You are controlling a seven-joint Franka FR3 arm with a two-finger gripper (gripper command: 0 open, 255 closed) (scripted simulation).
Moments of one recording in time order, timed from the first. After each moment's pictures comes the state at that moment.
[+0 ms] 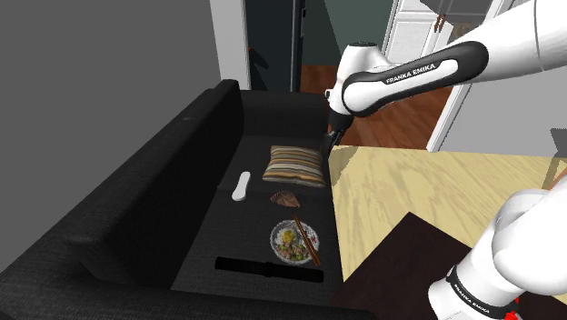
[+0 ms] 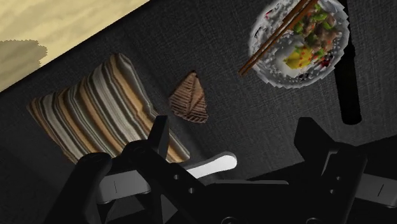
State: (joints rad) arm 0.07 -0.22 -0.05 -2.33 -0.01 2.23 -0.27
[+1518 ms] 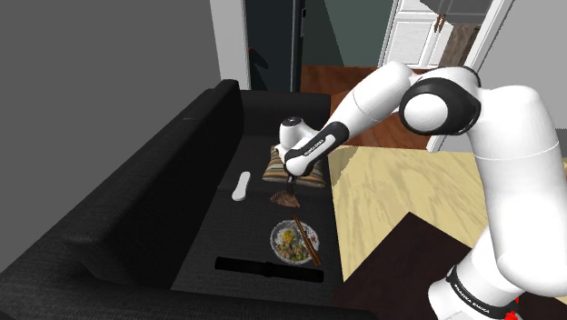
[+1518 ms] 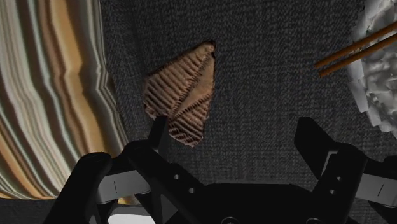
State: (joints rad) arm 0.12 0.60 -0.03 -1.88 -0.19 2.52 -0.39
